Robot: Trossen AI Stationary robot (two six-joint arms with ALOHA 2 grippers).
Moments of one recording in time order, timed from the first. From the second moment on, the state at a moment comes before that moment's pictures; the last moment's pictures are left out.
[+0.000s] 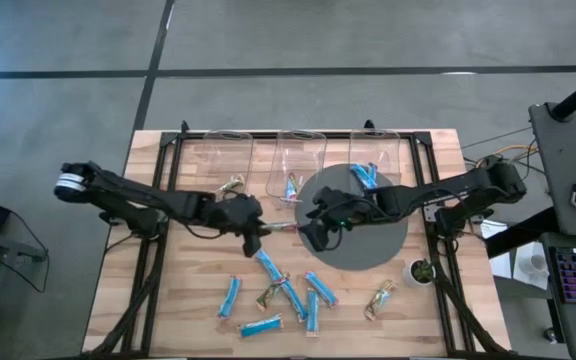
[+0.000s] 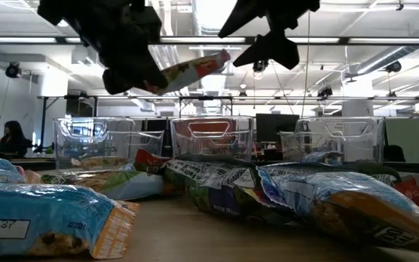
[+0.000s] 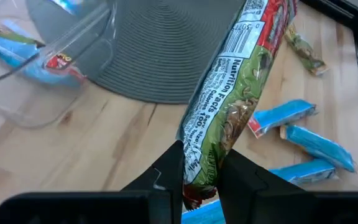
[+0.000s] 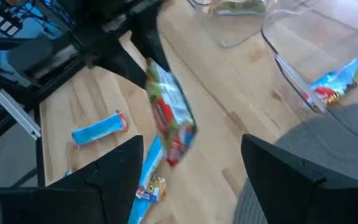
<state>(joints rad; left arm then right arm) -0.11 1.30 0.80 -0.18 -0.12 -0.53 0.14 1.50 1.12 -0.28 0.18 0.76</state>
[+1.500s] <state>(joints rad) -0.07 1.34 0.87 -0.25 -0.41 -0.58 -0.04 1.51 1.12 -0.25 0.27 0.79</state>
